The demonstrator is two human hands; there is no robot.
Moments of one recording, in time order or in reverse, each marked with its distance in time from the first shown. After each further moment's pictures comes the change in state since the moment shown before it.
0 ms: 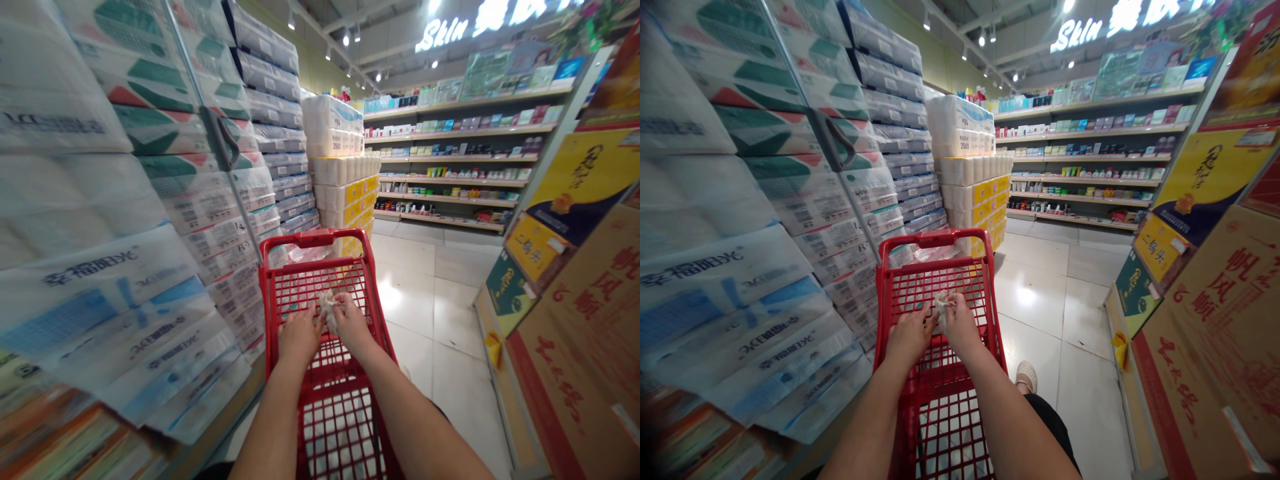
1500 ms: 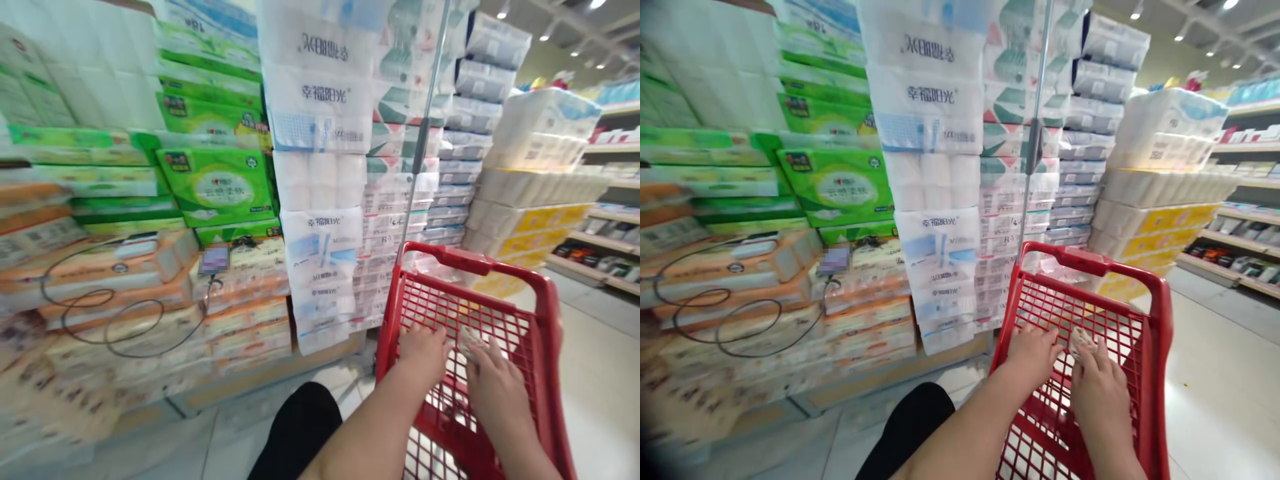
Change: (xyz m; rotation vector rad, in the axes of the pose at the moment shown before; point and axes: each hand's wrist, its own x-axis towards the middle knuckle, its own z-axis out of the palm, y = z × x) left_hand -0.023 -0.011 0.013 -0.133 0.028 -0.025; right_hand -0.015 0.039 -0.005 -0.847 0.039 -0.683
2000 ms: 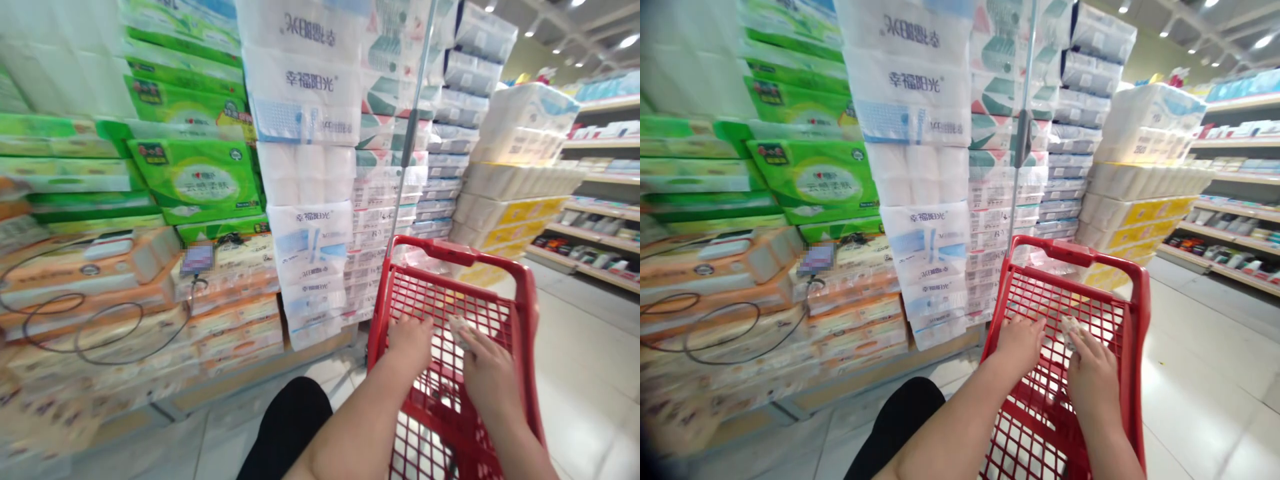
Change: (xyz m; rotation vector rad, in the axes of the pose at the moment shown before) left_hand 0.000 0.000 -0.012 0.004 -0.041 0.015; right_hand 0.009 0.011 -0.006 0.105 0.031 0.027
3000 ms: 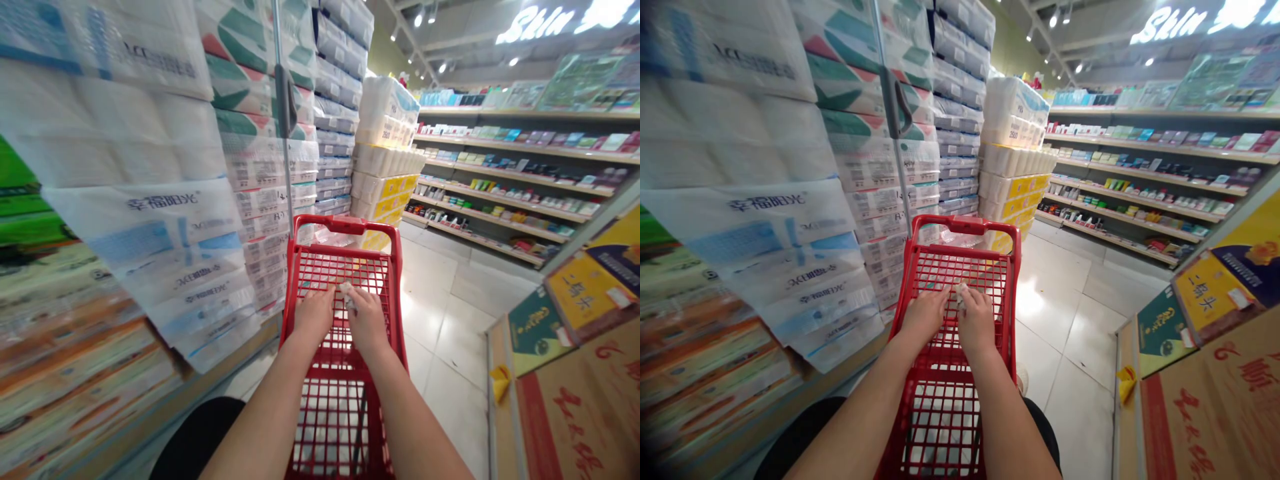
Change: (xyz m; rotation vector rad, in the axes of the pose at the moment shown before) left_hand 0.014 0.001 0.004 0.034 0.027 0.008; right_hand 0.012 -0.041 -0.015 0.229 -0.117 0.229
